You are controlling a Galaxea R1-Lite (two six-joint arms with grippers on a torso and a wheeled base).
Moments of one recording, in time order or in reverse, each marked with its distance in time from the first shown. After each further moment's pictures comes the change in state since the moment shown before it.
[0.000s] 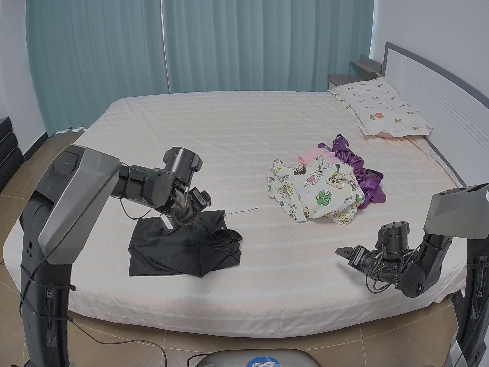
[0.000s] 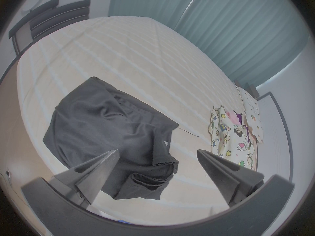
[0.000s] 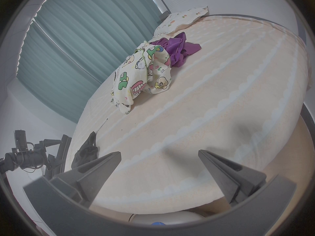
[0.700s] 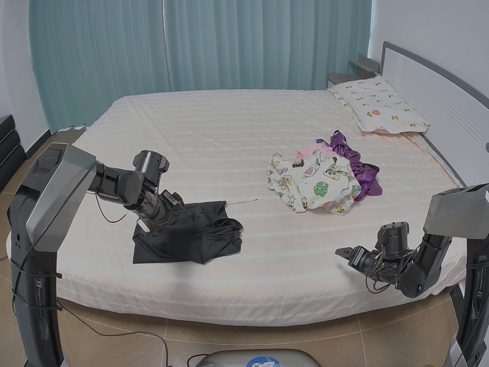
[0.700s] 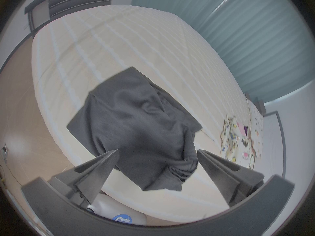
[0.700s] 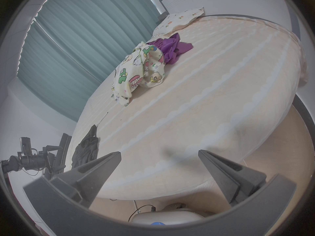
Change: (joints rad) left arm 0.140 -0.020 0.074 -0.009 -0.115 -0.079; right arm 0.000 0.003 -0.003 -0.001 0.000 0.000
